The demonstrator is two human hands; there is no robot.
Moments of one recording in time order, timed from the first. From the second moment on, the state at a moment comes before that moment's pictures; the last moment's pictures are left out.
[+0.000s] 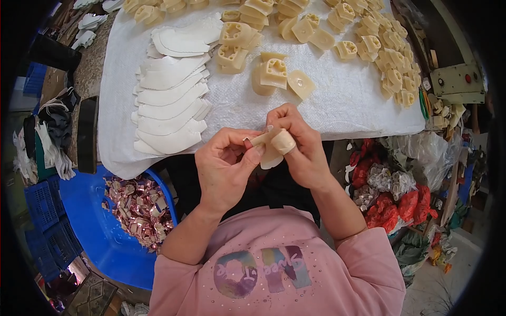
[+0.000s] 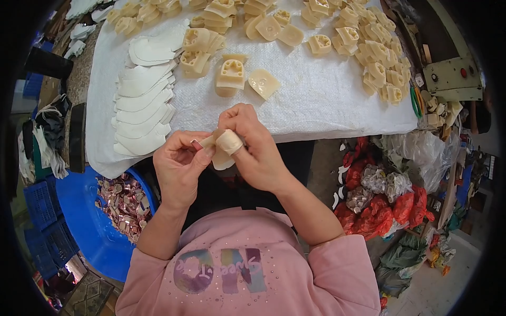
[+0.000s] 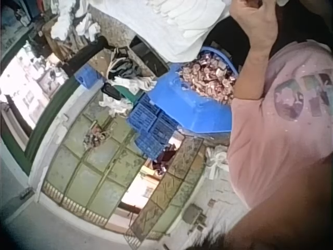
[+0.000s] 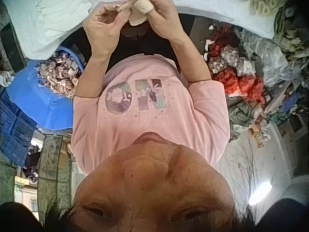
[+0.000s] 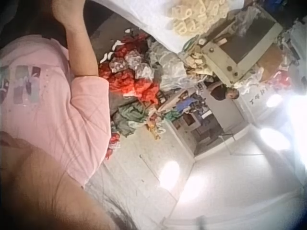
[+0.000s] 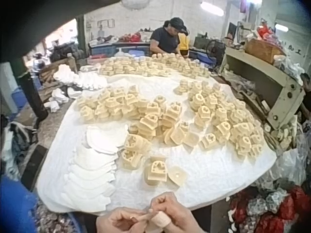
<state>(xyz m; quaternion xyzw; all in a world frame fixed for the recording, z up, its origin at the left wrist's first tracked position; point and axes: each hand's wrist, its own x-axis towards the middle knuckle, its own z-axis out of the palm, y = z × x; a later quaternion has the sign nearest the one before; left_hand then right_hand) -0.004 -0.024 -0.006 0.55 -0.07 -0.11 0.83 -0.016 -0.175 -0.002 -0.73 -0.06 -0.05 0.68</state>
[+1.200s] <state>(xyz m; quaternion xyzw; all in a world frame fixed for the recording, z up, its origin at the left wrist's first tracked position) -0.013 -0.024 -0.006 0.56 -0.11 -0.25 0.78 -0.026 -0.177 -0.003 -0.78 -0.18 -0.13 0.58</state>
